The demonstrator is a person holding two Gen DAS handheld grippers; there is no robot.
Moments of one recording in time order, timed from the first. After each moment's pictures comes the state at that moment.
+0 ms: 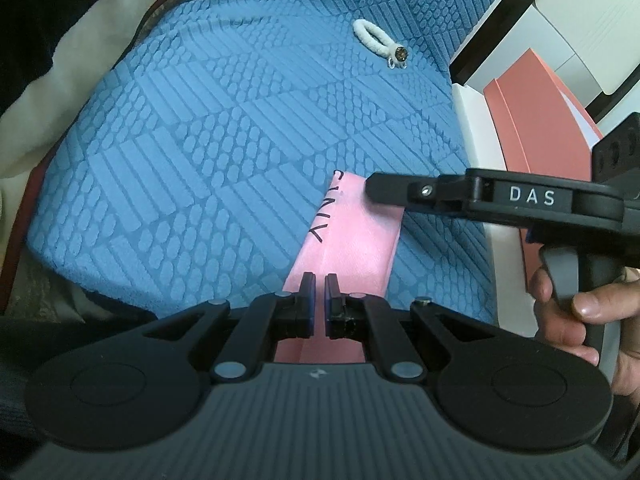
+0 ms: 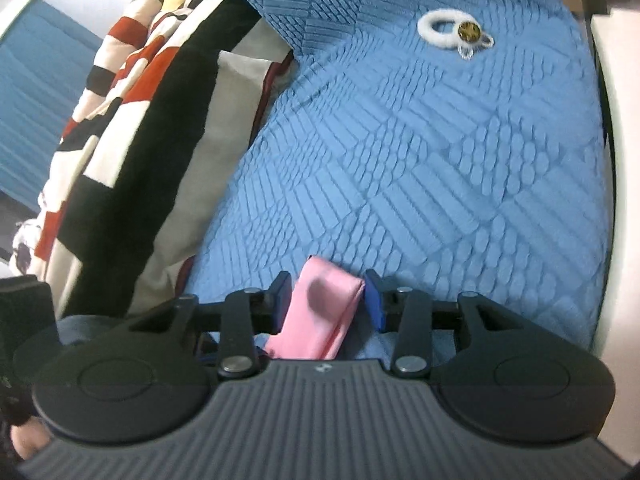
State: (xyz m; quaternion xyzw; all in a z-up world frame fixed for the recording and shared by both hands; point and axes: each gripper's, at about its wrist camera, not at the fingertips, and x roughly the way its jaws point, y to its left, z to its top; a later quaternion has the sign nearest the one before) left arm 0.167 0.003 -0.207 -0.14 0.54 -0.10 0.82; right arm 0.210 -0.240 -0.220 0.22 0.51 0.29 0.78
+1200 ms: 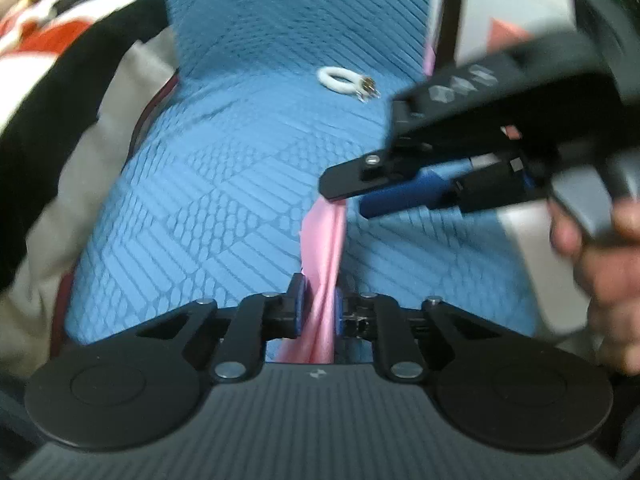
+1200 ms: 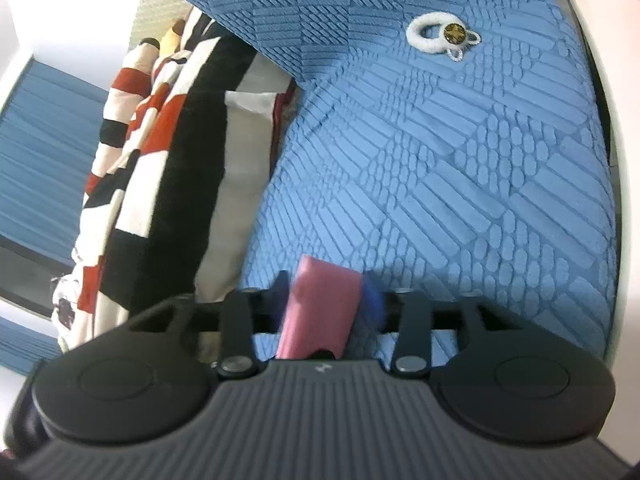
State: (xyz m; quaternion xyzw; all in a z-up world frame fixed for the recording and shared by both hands) left arm 0.149 -0.061 -0.196 0.01 0.44 -0.06 0.89; right arm 0.212 -0.253 -0.209 0.31 0.49 0.29 0.76
